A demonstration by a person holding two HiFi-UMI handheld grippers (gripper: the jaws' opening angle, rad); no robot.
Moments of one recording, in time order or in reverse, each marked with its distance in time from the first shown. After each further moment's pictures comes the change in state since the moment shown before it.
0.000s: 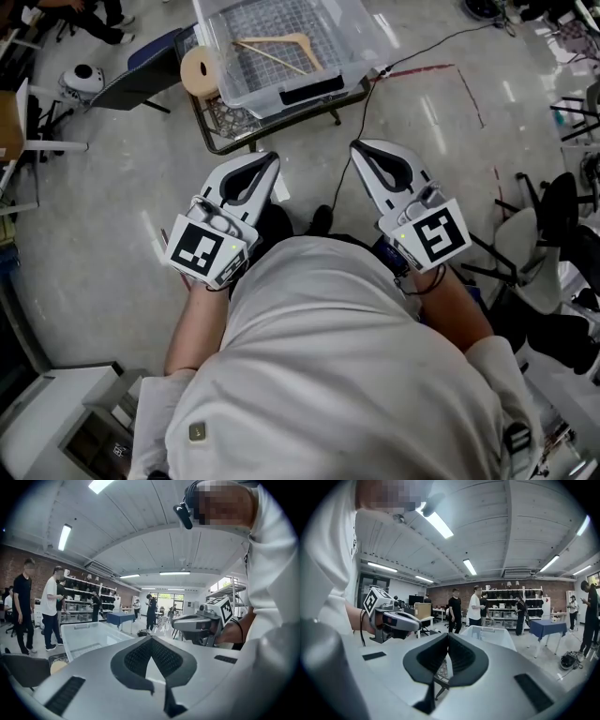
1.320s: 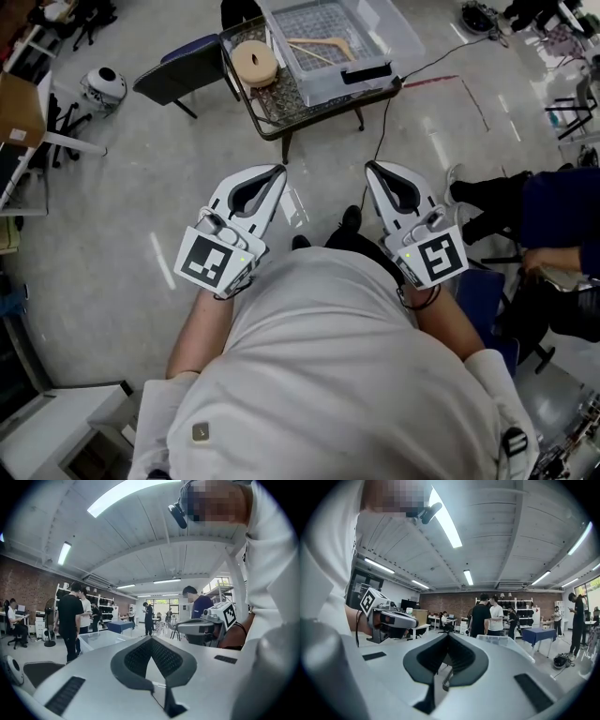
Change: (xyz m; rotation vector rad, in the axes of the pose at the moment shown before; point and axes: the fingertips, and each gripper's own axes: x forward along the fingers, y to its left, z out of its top) left arm -0.241 0.003 -0.007 0.087 -0.088 -0.031; right arm 0.004 0.230 0.039 -0.018 -0.100 -0.144
